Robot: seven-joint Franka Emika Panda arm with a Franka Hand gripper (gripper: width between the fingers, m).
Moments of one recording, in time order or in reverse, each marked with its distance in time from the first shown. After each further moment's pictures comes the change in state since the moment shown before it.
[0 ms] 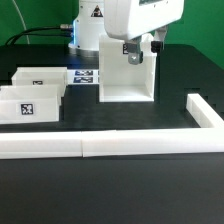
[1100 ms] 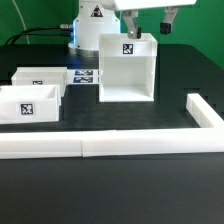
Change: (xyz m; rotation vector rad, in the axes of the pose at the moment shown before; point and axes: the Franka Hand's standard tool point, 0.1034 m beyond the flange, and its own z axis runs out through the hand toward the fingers) arm -0.016 -0.044 -0.022 -0.037 0.023 0.293
